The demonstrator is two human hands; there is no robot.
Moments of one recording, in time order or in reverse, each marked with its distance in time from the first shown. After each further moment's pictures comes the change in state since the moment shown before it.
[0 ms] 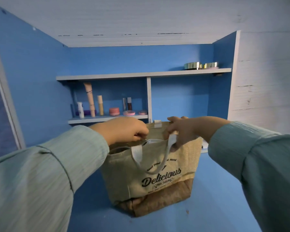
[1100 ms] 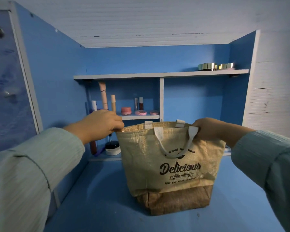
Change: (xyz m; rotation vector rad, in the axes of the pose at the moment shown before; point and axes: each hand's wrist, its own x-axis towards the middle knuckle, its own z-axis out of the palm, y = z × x) left_hand -0.077 -0.066 0.009 0.310 0.341 0.008; right_hand 0.014 0.035 0.017 0.209 0.207 0.165
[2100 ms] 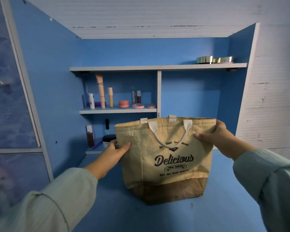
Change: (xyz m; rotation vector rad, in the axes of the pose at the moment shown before) left_hand -0.017 0.105 0.084 -1.441 0.072 -1.167; right_hand -0.018 0.040 0.053 1.117 0.239 0.372
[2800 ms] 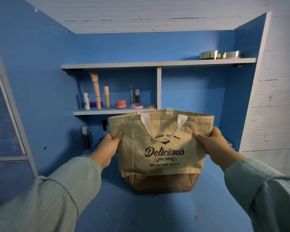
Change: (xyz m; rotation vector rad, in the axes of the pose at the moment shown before) left_hand 0.069 -0.001 0.002 -0.259 0.170 -0.060; right_hand 0.030 0.021 0.033 0.246 0.057 -0.035
